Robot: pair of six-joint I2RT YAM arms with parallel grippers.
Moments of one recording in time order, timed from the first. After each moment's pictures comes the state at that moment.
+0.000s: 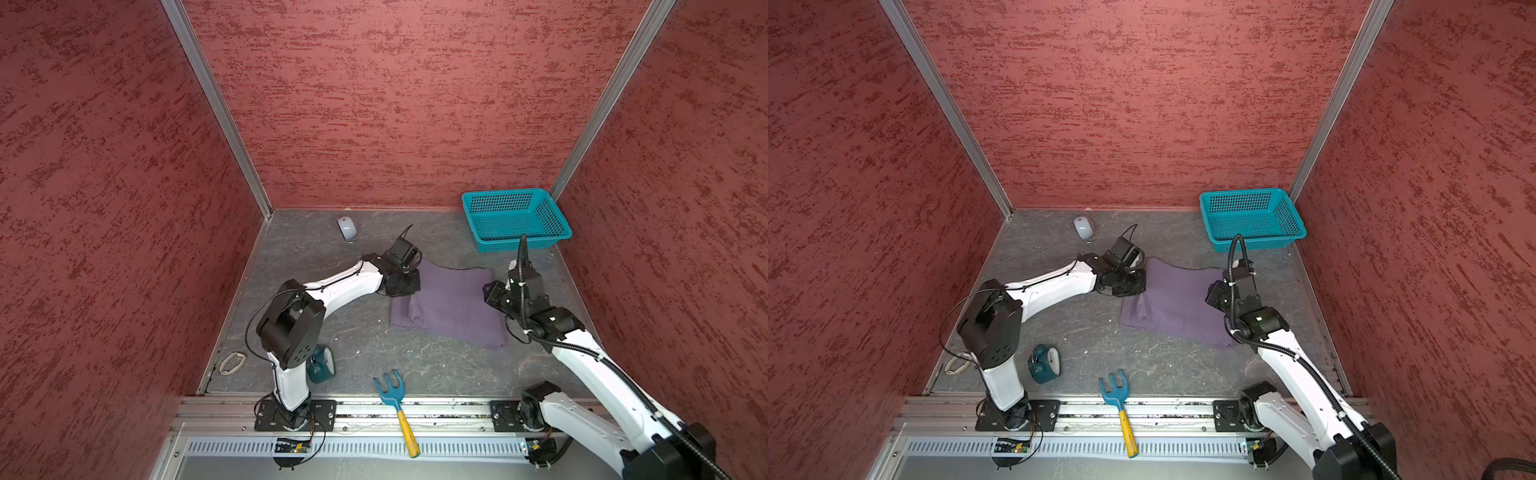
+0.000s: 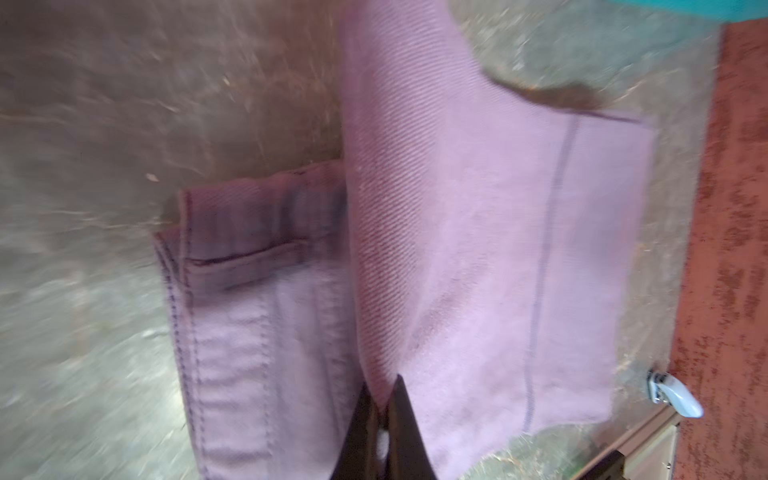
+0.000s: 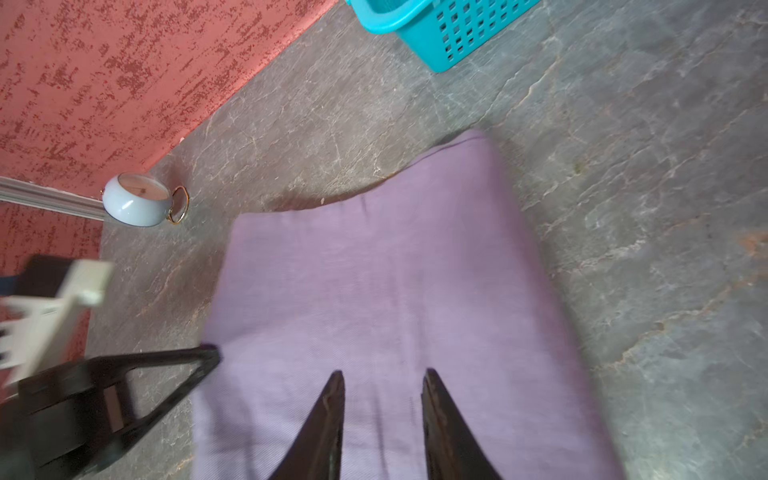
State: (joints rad) left arm -0.70 1.78 1.35 -0.59 0.14 -0.75; right arm 0.32 0.93 0.70 -0.47 0.05 0.77
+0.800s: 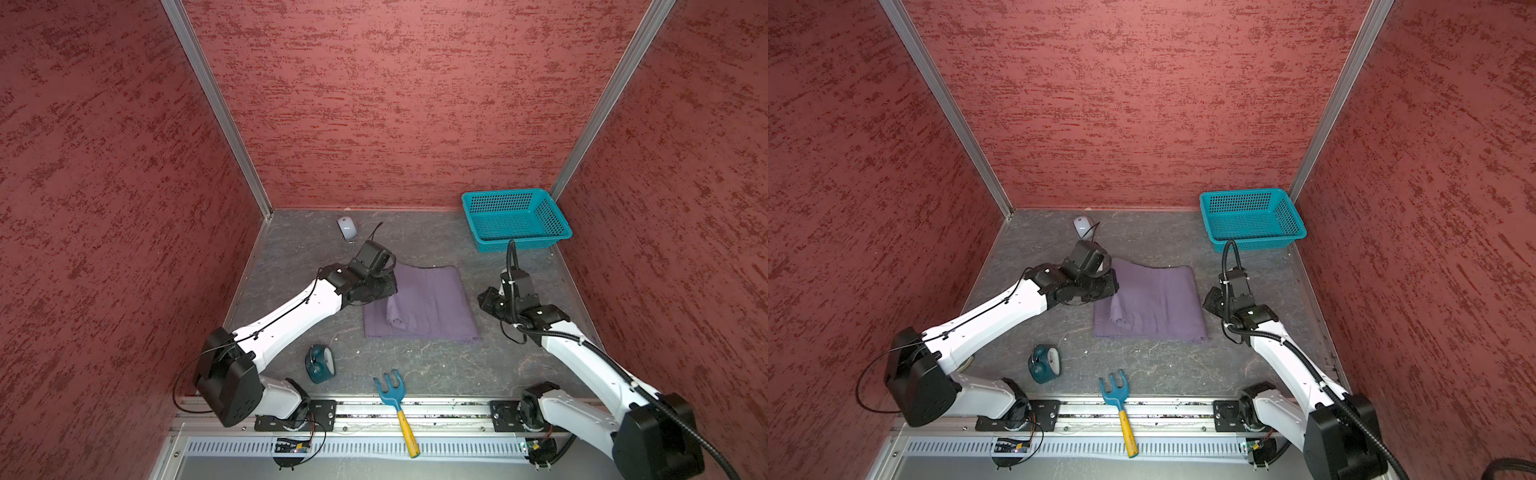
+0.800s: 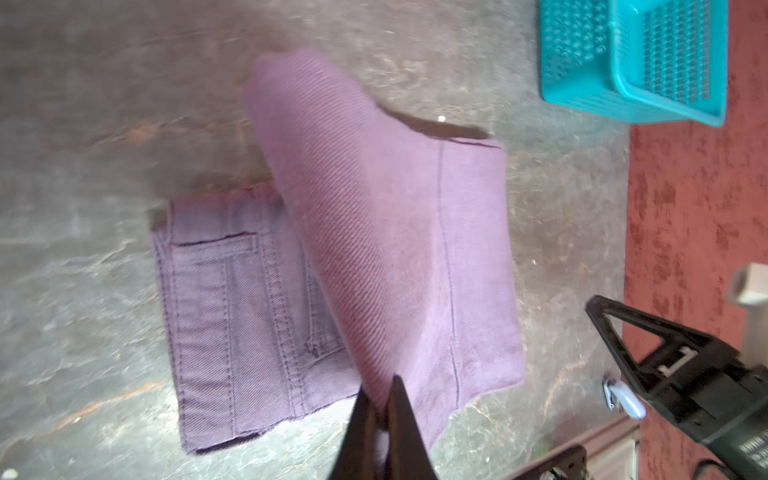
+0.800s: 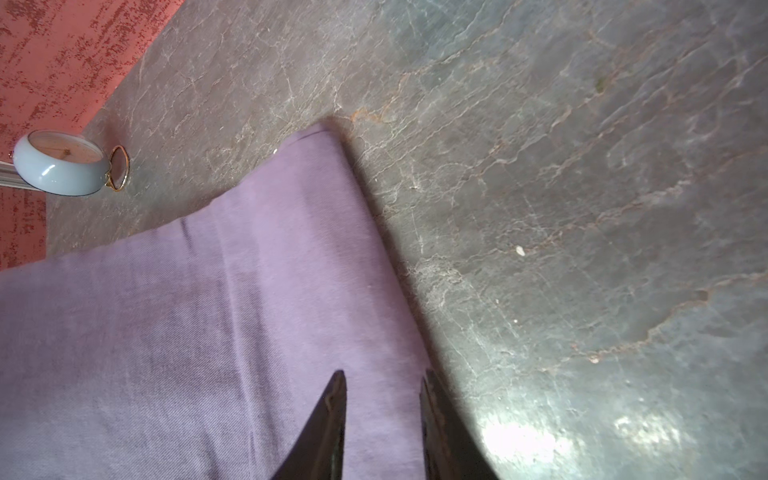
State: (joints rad) left arm -0.66 1.39 1.10 -0.68 0.02 -0.86; right arm 0.29 1.06 0.64 -0.41 -0.05 0.77
